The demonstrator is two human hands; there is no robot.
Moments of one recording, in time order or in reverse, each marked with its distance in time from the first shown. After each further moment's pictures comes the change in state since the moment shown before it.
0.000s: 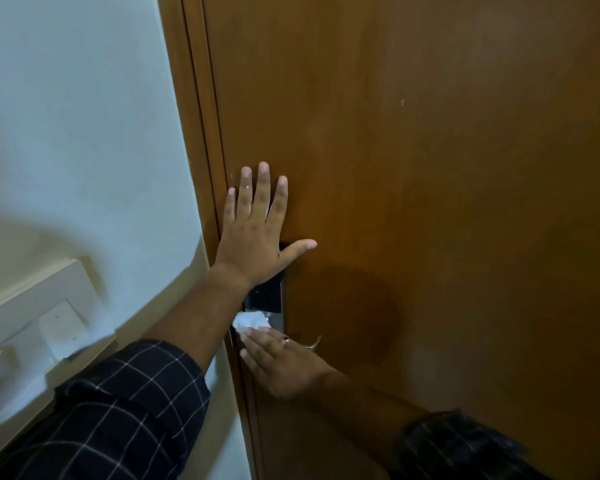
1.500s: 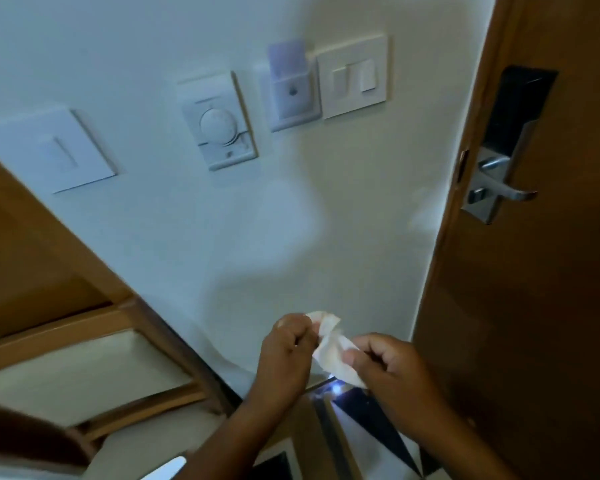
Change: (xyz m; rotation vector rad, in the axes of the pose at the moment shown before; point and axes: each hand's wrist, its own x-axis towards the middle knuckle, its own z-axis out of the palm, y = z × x) left_hand -0.415 0.291 -0.207 -0.439 0.010 -1.444; right_hand -0.278 -0.148 -0.136 1.963 -0.314 0.007
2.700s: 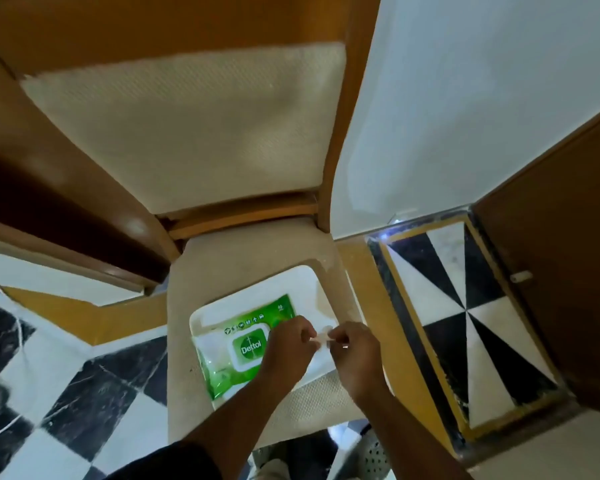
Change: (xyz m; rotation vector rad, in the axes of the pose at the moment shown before) left_hand -0.181 -0.512 -0.164 0.128 -0.318 -0.569; right_hand -0.074 0.288 0.517 -0.449 0.110 0.317
